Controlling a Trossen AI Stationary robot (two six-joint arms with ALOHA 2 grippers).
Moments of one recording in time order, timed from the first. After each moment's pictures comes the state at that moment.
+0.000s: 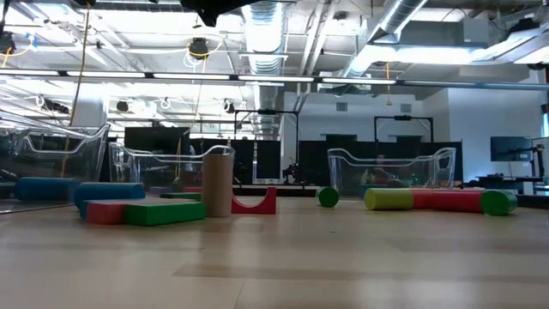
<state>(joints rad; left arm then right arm) -0.25 1.31 0.76 0.55 -0.35 0.20 0.27 1.51 1.11 0.35 0.27 -0.40</state>
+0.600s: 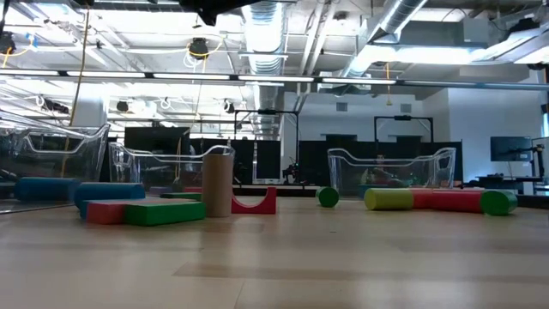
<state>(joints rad) -0.26 1.31 0.76 0.53 -0.35 0.24 0.27 1.51 1.11 0.32 0.27 -0.36</state>
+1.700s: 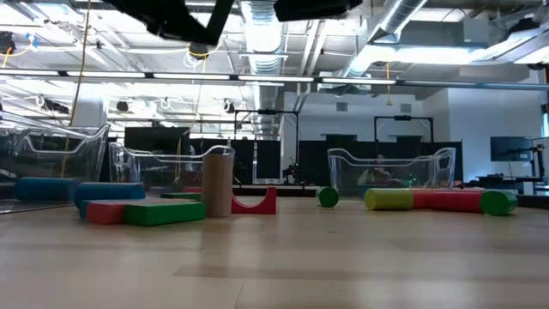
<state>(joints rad) -0.05 0.96 0.76 -0.08 -0.53 0.20 0.28 1.51 1.11 0.00 0.43 -0.19</state>
